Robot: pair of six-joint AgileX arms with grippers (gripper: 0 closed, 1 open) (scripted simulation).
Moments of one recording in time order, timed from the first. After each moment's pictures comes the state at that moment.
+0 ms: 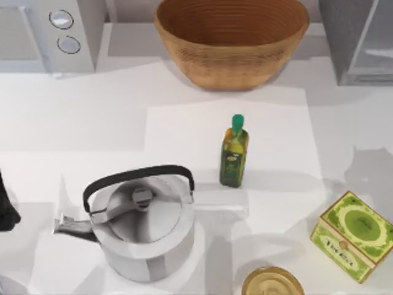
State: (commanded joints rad) left arm 0.00 0.00 0.00 0.00 0.00 0.00; right arm 0.20 0.54 0.35 0.04 0.13 0.08
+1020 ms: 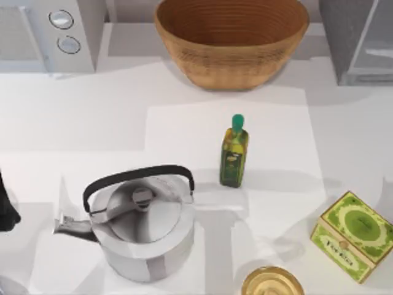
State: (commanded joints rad) left arm 0.00 0.00 0.00 0.00 0.00 0.00; right arm 0.00 0.03 0.02 0.03 -0.01 0.00
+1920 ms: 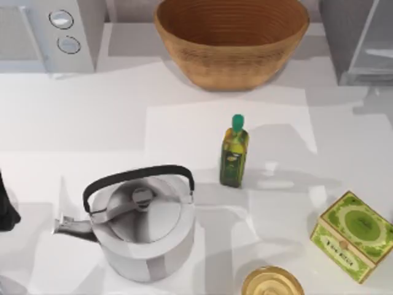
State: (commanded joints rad) left arm 0.00 0.00 0.00 0.00 0.00 0.00; right arm -0.17 1.46 0.67 0.91 -0.22 0.02
